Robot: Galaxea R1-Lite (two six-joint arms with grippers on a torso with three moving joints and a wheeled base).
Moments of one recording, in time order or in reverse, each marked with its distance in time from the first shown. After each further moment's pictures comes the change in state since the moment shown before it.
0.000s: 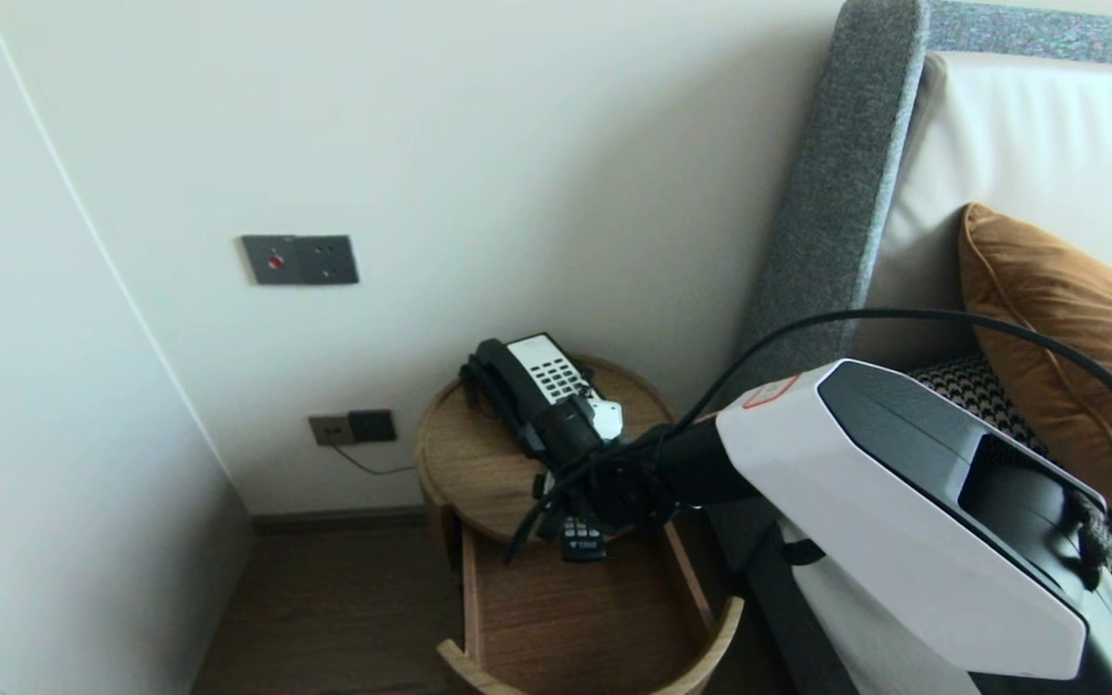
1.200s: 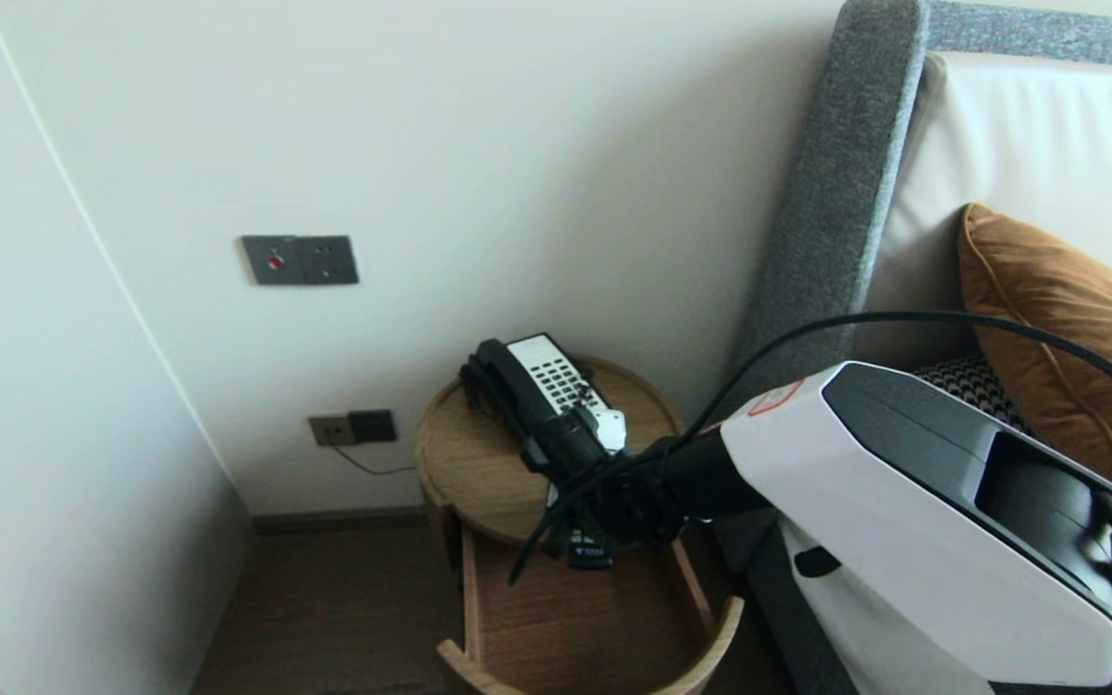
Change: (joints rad) left arm 0.000 0.000 0.000 0.000 0.000 0.000; right arm 0.010 -0.033 0.098 -0.045 -0.003 -0.008
